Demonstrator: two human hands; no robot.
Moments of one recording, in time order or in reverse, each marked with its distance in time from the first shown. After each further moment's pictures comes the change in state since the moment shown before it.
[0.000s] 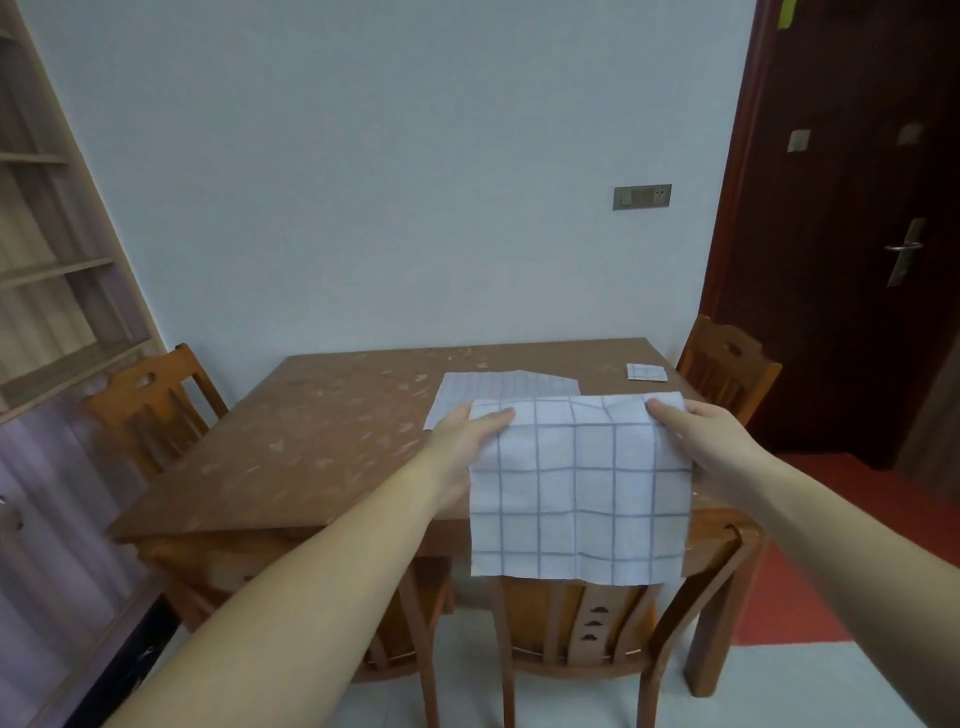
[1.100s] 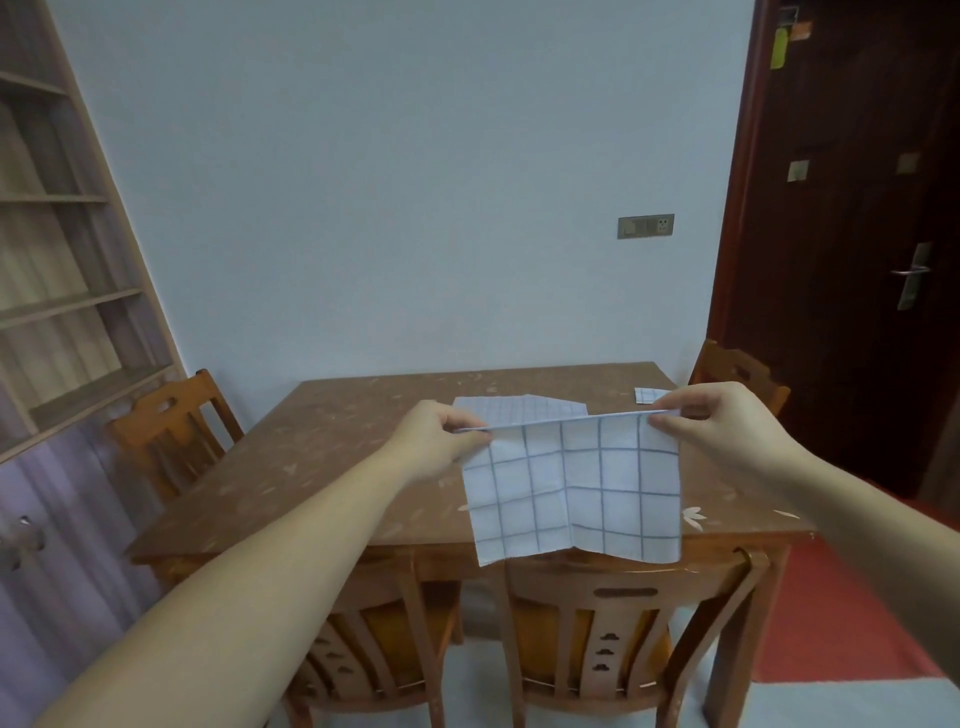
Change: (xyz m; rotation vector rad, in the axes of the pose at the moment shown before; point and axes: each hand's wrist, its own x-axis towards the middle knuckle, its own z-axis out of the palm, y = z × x) left_hand -0.045 0.049 -0.022 0.815 0.109 0.395; right_hand -0.020 -0.036 -0.018 -0.671 0.061 -0.564
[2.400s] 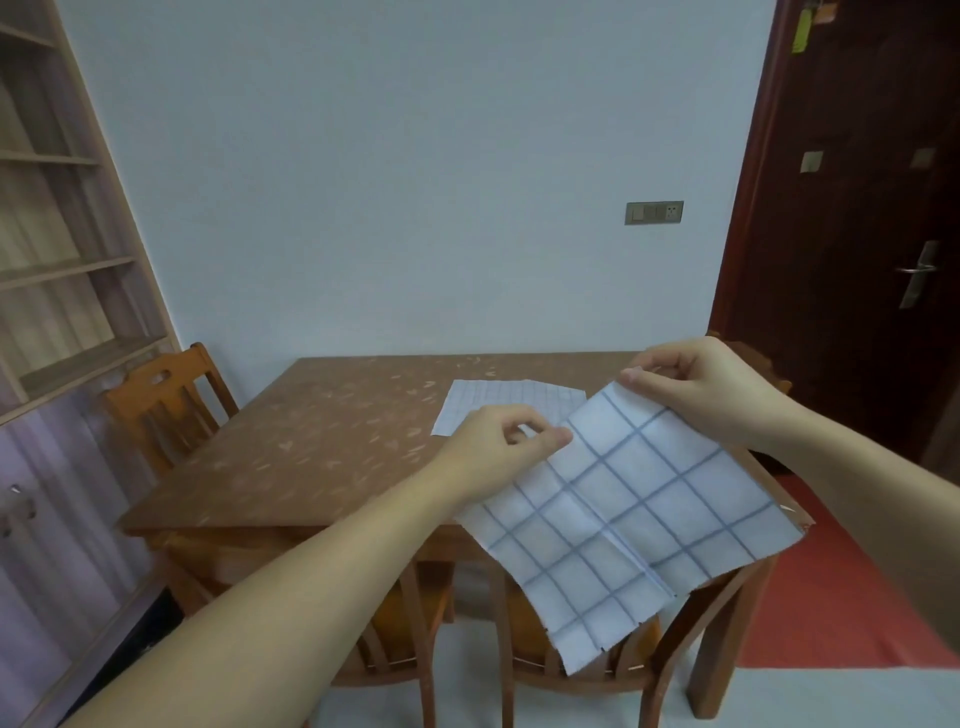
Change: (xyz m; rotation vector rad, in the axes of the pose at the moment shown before) left_hand -0.023 0.017 0.044 -0.054 -0.082 0.211; right_hand 0.011 -0.053 -0.001 0.115 -0.180 -0.186
